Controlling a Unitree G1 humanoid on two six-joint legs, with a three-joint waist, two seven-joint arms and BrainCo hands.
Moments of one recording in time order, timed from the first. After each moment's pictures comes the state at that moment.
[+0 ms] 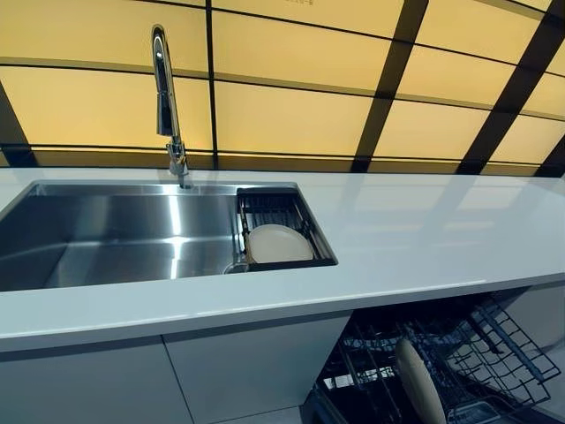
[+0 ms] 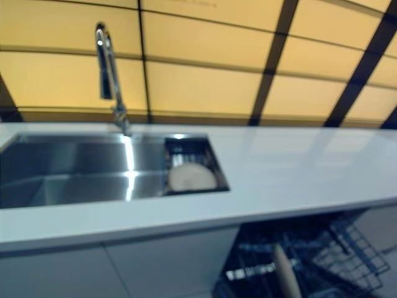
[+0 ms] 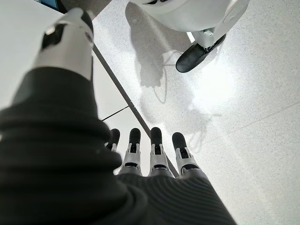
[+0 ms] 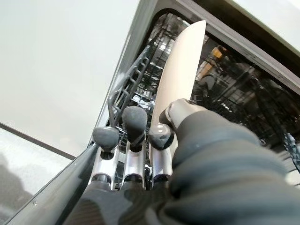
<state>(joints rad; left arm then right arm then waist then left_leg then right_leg) 0.10 0.38 -0.24 1.20 0.07 -0.14 0.04 0.26 -0.36 -0.27 0.82 1.04 0.28 0.56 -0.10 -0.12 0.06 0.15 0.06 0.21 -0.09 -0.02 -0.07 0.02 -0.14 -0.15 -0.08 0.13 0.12</state>
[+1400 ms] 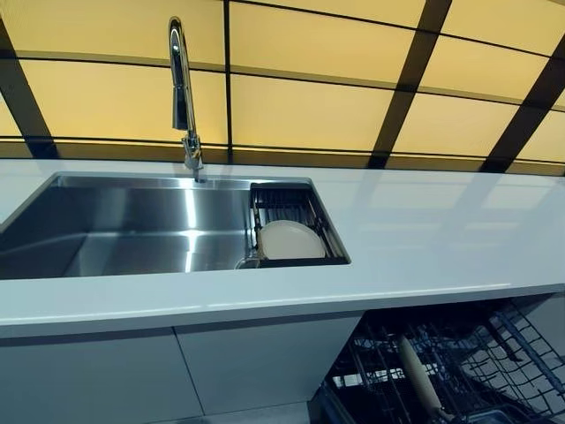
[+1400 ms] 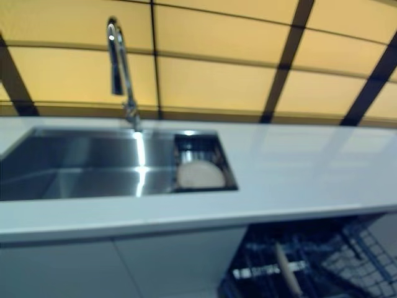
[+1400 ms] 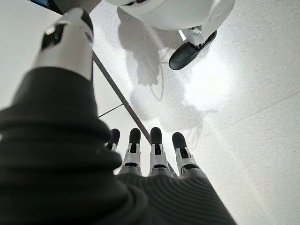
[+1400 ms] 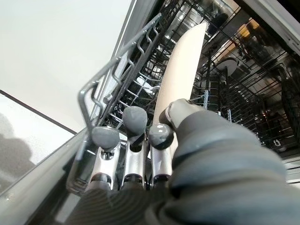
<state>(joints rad) 0.10 0.39 -0.27 1.16 0.10 -0.12 0.04 0.13 -0.38 -0.28 0.80 0.99 0.31 0.27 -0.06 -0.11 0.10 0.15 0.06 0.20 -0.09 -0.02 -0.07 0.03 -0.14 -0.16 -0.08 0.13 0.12</state>
